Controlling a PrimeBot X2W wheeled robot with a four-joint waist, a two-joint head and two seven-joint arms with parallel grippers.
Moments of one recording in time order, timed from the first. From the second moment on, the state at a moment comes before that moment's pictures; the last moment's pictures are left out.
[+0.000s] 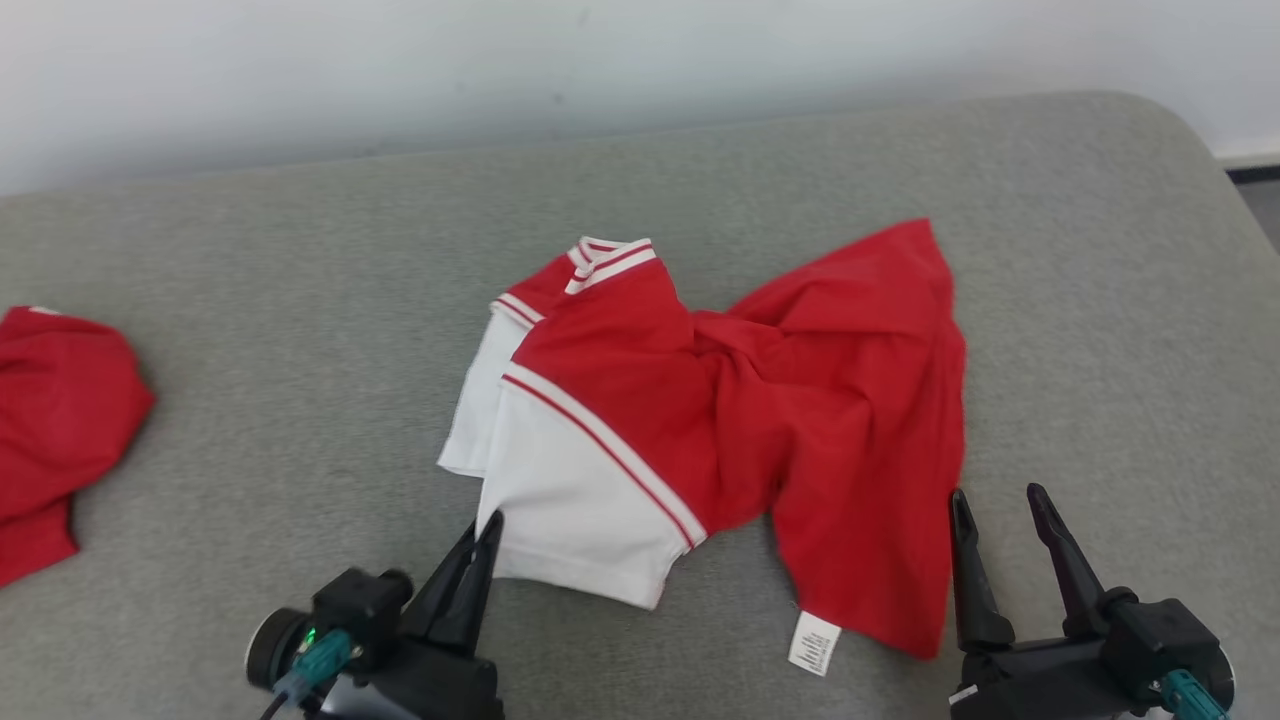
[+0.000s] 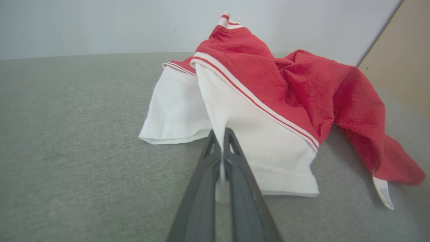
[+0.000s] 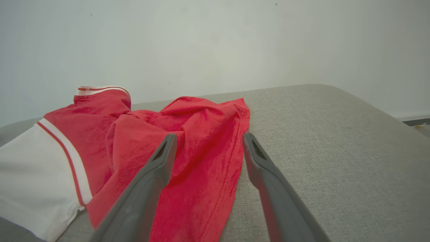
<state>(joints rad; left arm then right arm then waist) -0.26 0.15 -0.36 0.39 -0.31 -0.11 -0.26 -0.04 -0.05 0.03 0.15 0.15 0.13 -0.26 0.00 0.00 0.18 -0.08</state>
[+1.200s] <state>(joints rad) -0.17 0.22 -0.21 0.24 -0.28 -0.07 -0.26 -0.05 -0.05 -0.02 0.21 0.14 0.13 -0.26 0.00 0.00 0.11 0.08</state>
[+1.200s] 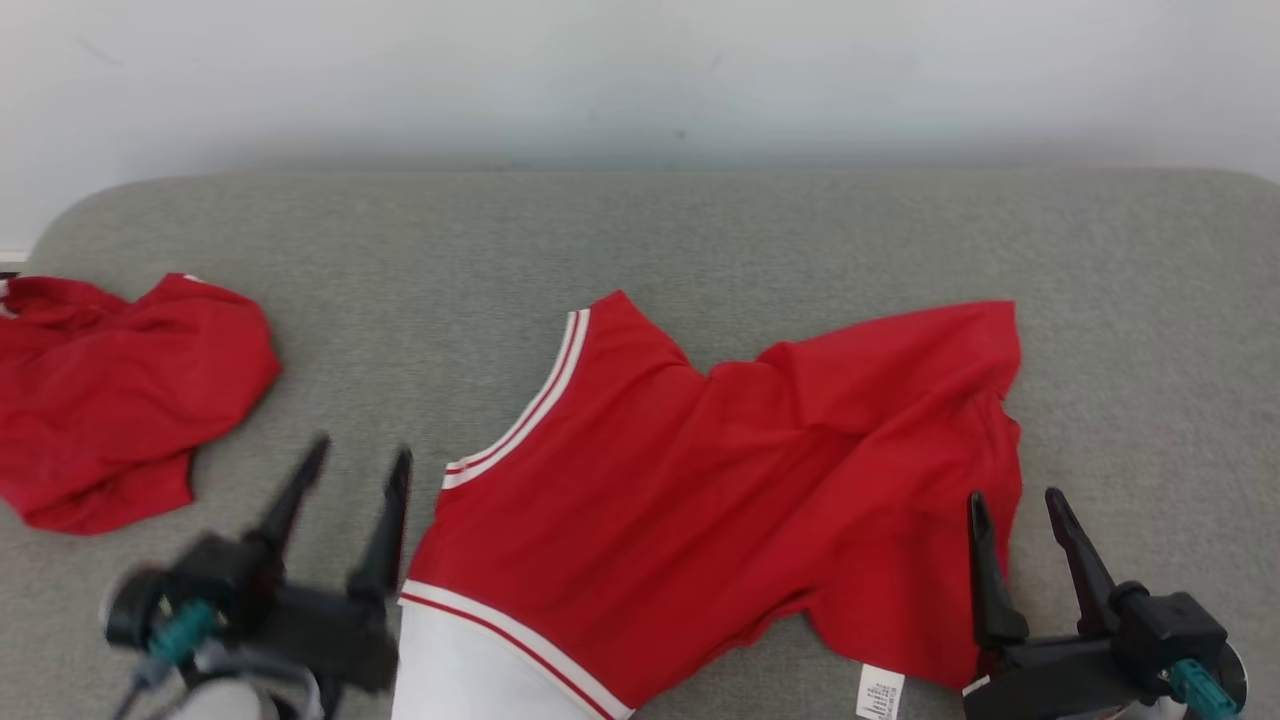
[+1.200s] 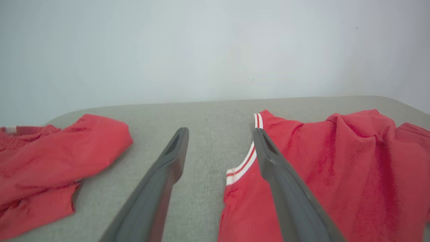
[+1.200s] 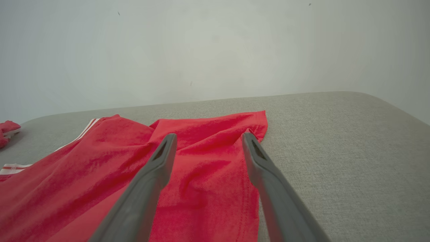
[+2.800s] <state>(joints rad) -0.88 0.67 -0.80 0.53 -0.75 -0.13 0.10 -0.20 -0.05 0.06 0.17 0.26 0.13 -0.26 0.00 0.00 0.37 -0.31</state>
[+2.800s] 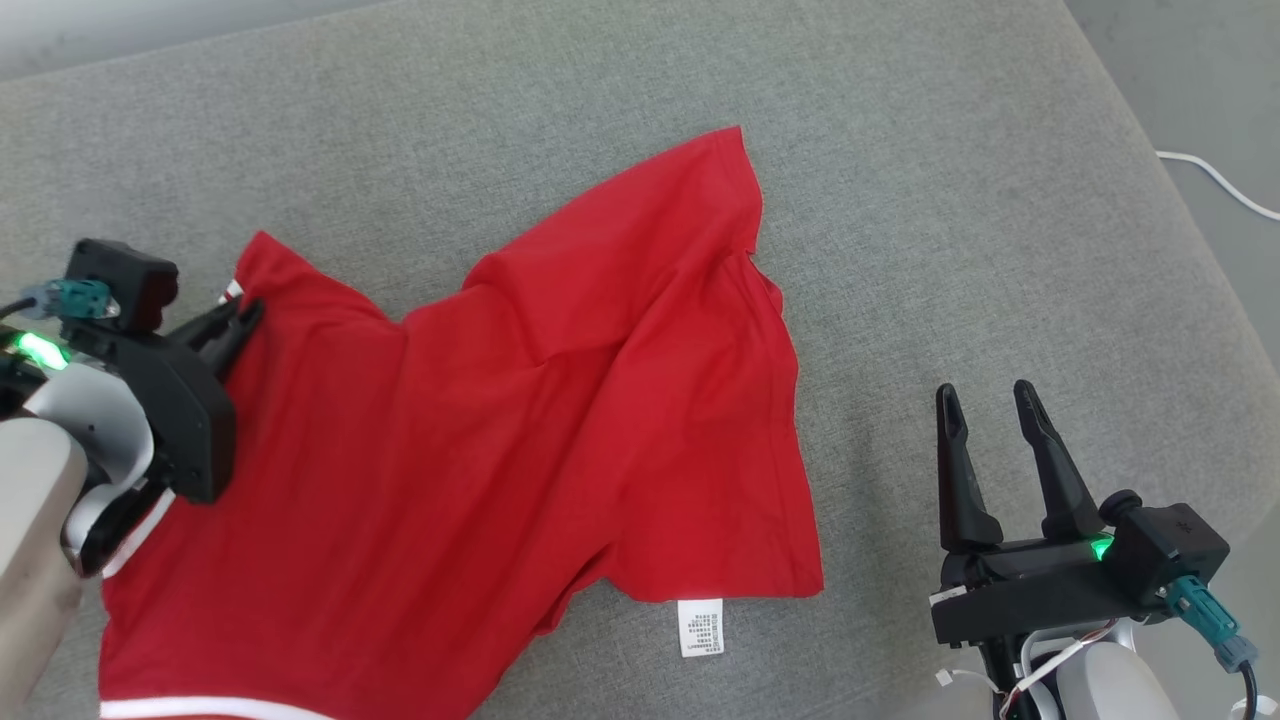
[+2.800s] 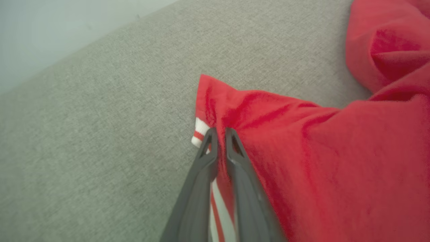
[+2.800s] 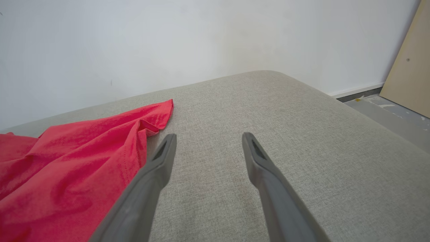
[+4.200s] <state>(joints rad) -0.44 0.45 -0.25 0.27 -0.48 0.07 -0.26 -0.13 -0.05 0.02 0.15 0.12 0.13 -0.26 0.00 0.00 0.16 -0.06</state>
